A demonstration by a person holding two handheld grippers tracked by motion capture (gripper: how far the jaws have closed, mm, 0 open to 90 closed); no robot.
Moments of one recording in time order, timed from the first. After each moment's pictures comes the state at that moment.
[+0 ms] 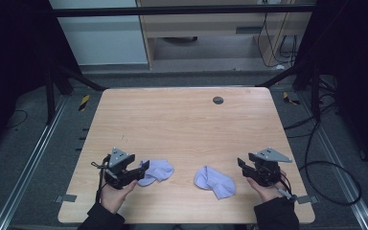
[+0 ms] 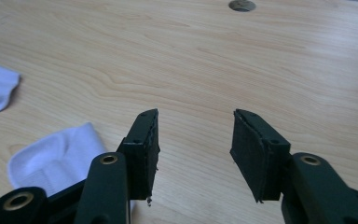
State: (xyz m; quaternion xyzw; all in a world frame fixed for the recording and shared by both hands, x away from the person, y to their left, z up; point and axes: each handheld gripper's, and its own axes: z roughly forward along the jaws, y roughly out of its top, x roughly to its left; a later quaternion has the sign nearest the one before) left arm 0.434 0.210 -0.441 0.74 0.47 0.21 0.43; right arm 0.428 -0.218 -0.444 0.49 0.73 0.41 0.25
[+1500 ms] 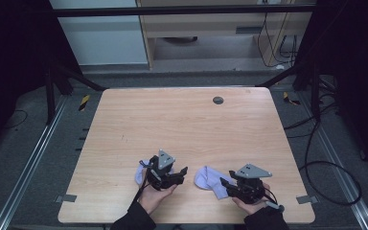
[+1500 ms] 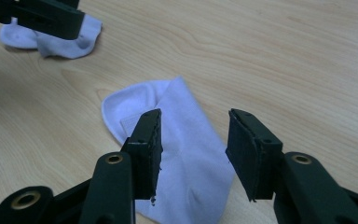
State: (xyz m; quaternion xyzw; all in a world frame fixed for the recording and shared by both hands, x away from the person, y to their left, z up) left arm 0.440 0.100 -0.463 0.80 0.40 0.18 0.41; right arm 0.395 -0.175 -0.463 0.43 0.79 0.40 0.19
